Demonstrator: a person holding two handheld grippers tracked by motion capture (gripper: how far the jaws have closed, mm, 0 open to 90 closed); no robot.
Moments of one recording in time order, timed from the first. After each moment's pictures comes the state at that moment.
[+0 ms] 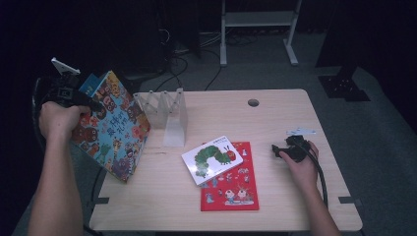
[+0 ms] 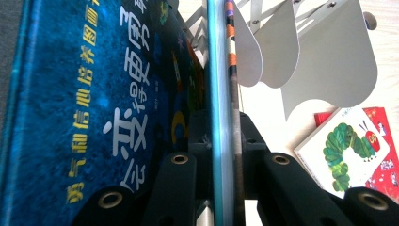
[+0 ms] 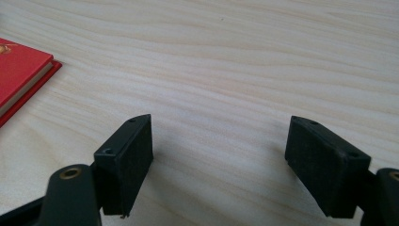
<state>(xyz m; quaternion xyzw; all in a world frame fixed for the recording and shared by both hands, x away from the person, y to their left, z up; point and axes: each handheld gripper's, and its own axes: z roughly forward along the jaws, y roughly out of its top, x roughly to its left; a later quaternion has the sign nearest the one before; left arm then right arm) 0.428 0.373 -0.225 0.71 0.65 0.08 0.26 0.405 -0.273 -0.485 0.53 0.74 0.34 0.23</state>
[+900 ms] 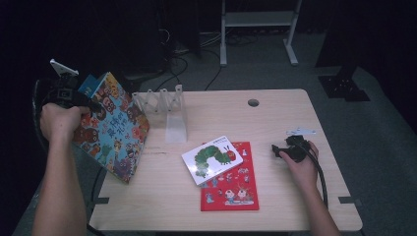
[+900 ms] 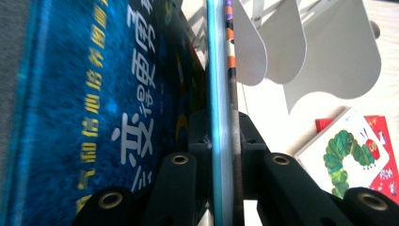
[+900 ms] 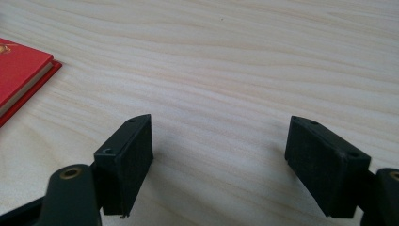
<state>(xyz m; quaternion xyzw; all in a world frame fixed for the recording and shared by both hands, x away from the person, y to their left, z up) 0.427 0.376 -0.227 0.69 0.66 0.08 0.27 0.405 -0.273 -0.485 0.53 0.74 0.34 0.23</state>
